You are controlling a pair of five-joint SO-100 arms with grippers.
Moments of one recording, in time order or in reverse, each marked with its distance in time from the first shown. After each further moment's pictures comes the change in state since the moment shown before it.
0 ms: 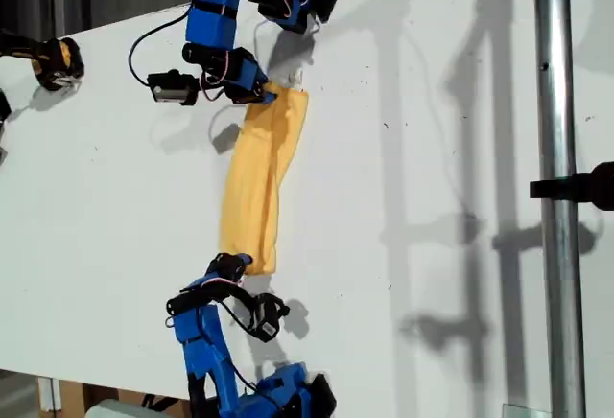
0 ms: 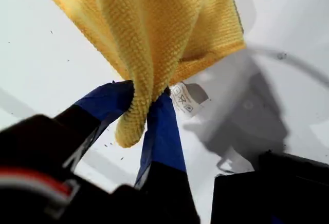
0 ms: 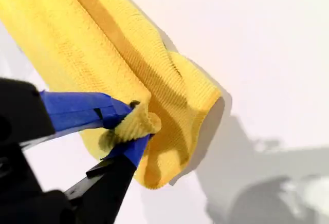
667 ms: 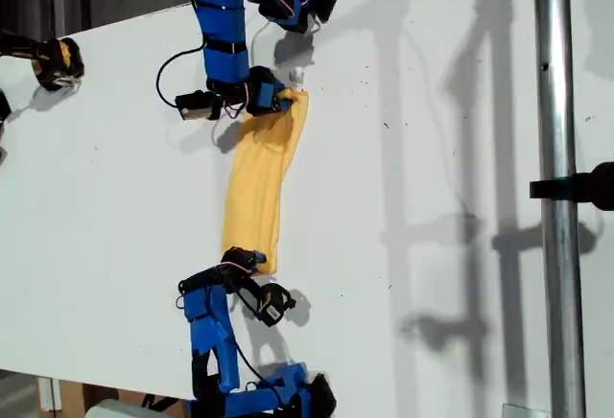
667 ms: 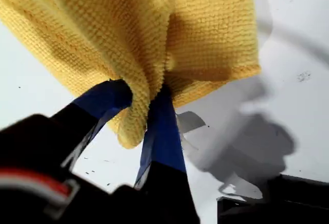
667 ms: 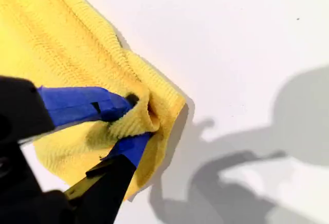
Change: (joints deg) arm 0 0.0 -12.9 -5.5 3.3 -2.6; arm 1 -1.8 -19.5 2.9 -11.8 3.1
